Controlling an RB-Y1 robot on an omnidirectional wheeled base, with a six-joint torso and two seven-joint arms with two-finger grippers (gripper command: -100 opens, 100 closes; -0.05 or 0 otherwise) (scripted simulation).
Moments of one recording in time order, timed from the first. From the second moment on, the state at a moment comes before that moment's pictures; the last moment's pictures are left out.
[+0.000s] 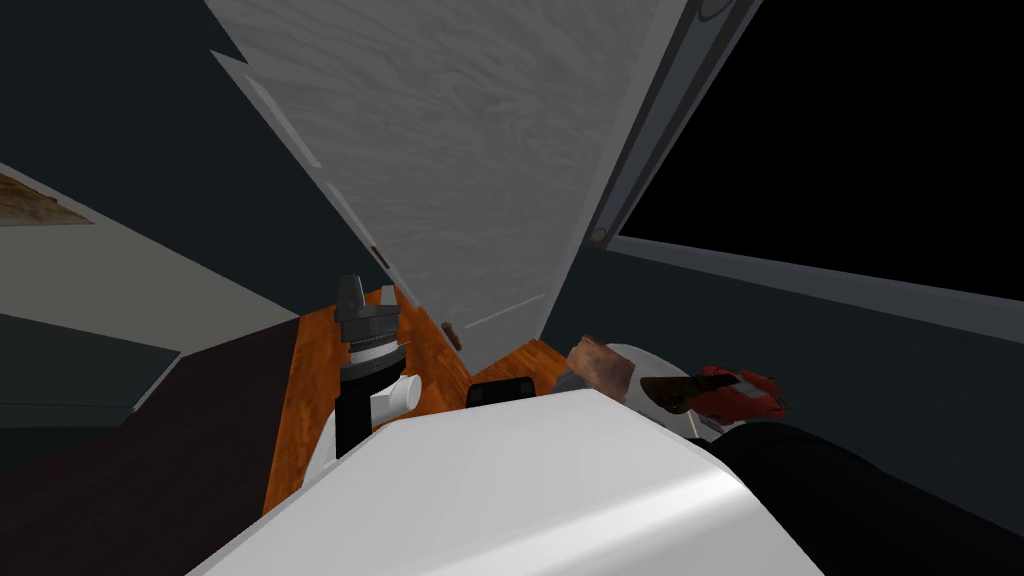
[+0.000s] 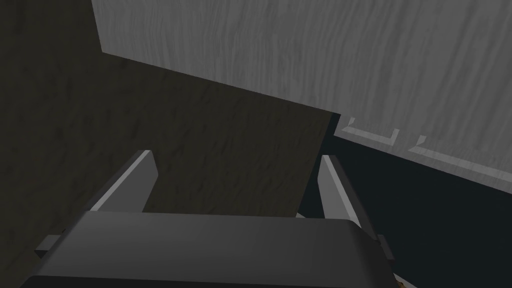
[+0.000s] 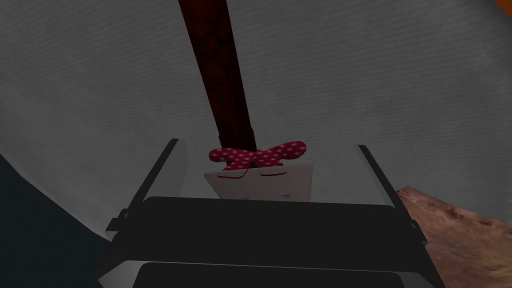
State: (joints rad) left arm 0.50 -0.05 0.05 -2.30 -0.05 -0.51 -0.04; right arm 0.88 -1.36 0.51 -1.72 -0.52 0.48 0.09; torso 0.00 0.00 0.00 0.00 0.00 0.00
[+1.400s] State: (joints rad) left arm 0.50 -0.05 0.05 -2.30 -0.05 -0.51 -0.04; right arm 0.88 -1.37 0.51 -1.72 -0.52 0.48 0.09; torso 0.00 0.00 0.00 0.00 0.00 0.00
